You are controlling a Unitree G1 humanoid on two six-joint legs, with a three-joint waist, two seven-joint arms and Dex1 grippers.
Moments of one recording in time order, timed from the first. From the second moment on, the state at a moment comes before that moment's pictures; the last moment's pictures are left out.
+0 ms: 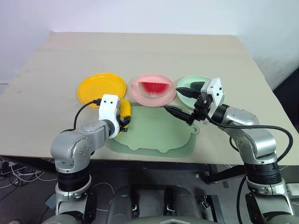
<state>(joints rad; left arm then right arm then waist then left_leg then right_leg) -0.47 0.21 0.16 -0.53 -0.50 1.50 0.05 -0.44 -0.50 -0.02 -0.27 0.46 0.53 0.76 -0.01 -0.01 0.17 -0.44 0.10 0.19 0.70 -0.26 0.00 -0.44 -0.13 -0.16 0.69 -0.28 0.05</state>
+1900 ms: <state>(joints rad) -0.42 0.47 0.14 0.02 -0.25 0.47 -0.45 -0.45 -0.50 -0.05 -0.25 0.49 0.51 0.74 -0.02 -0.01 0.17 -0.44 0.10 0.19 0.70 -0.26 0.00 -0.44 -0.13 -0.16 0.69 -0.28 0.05</state>
